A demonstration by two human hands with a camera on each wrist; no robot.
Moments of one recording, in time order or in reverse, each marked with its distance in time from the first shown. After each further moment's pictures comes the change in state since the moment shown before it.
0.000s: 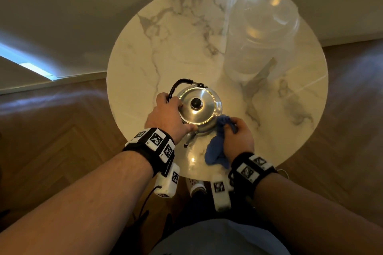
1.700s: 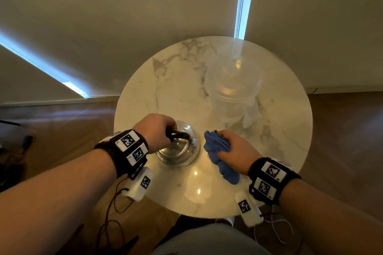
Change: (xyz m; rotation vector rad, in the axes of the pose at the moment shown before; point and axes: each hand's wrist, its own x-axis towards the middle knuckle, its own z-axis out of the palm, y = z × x) left_hand 0.000 0.079 -0.077 0.103 -0.094 0.060; right_hand 0.085 -0.076 -0.119 -0.343 -0.726 -0.360
